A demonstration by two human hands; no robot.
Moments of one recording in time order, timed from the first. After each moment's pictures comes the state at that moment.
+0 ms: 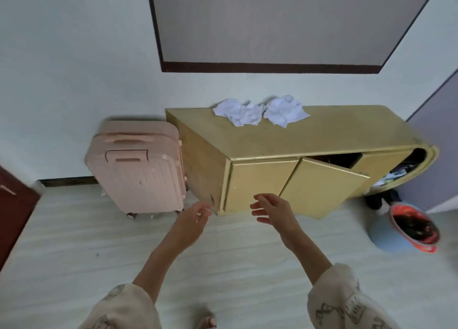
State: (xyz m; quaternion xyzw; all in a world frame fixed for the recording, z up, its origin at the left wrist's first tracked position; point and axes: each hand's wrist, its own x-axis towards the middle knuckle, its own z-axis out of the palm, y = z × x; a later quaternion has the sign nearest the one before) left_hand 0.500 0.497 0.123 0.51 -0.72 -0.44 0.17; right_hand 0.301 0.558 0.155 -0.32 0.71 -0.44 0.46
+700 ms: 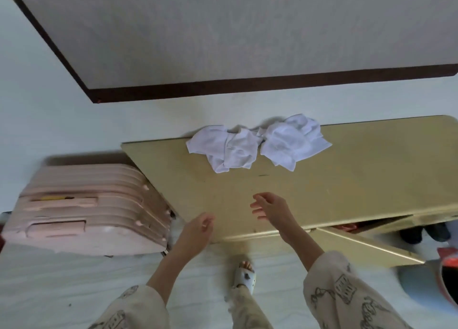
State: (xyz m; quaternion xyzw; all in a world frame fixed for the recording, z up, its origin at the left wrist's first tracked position) left_hand 0.252 0.167 0.051 0.58 -0.68 -0.45 0.07; right_hand 0.053 0.193 0.074 -0.27 0.72 -0.38 0.51
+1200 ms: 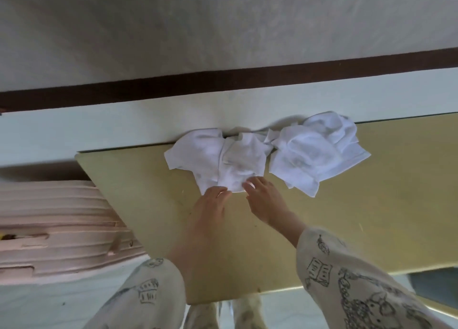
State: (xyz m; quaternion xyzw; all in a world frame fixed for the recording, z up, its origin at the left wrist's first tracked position) left_hand 0.148 -0.007 -0.037 0.50 -0.82 -0.27 0.04; right_hand -0.016 0.013 -0.044 -0.72 0.67 -0.01 0.18
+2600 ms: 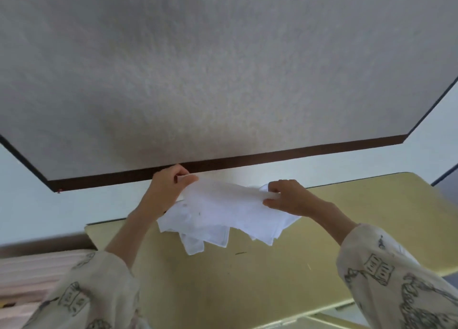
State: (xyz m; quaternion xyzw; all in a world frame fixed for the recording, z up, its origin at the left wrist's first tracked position) left_hand 0.153 -0.047 0.224 0.51 -0.76 -0.31 0.25; right_hand -0.109 0.057 0.221 -0.66 0.72 -0.07 0.19
